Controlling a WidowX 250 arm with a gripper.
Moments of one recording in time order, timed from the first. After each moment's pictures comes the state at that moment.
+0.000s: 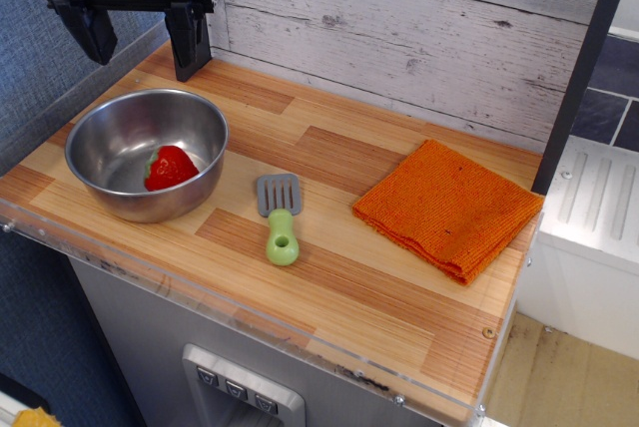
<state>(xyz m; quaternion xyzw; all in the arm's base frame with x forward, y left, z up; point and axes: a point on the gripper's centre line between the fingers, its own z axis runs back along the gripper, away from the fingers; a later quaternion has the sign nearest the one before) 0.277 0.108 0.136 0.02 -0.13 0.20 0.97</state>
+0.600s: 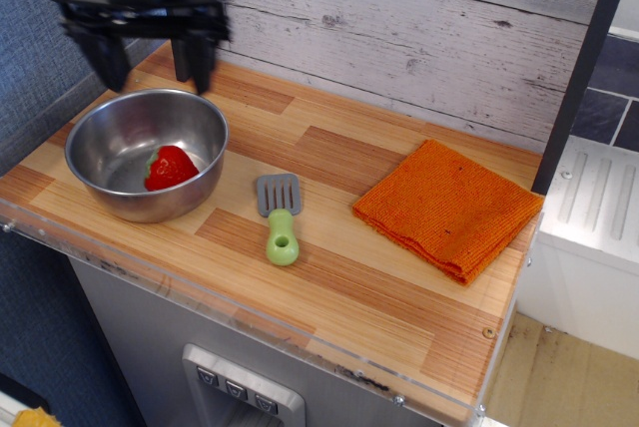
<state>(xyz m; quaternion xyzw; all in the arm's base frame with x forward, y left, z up) 0.271 0.078 0.127 0.02 -0.10 0.20 0.97</state>
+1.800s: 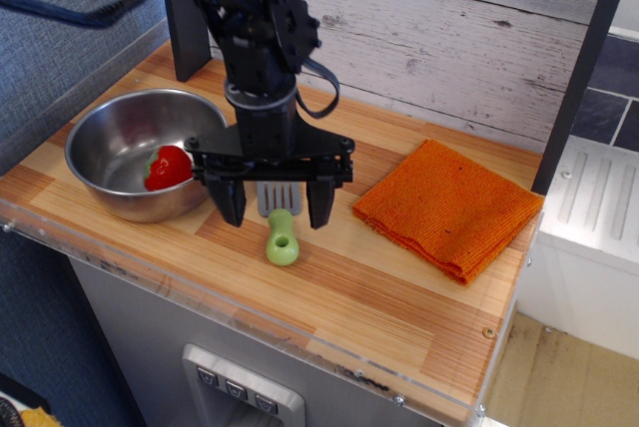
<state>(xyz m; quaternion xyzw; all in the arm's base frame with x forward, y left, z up) 0.265 0.003 0.046 -0.01 -0.07 0.20 0.98</state>
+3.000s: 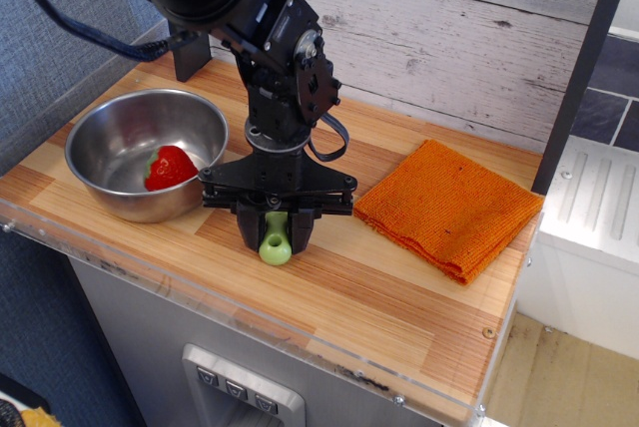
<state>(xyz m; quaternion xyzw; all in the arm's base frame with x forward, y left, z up) 0.269 0.008 0.013 0.03 -0.06 0.21 0.97</state>
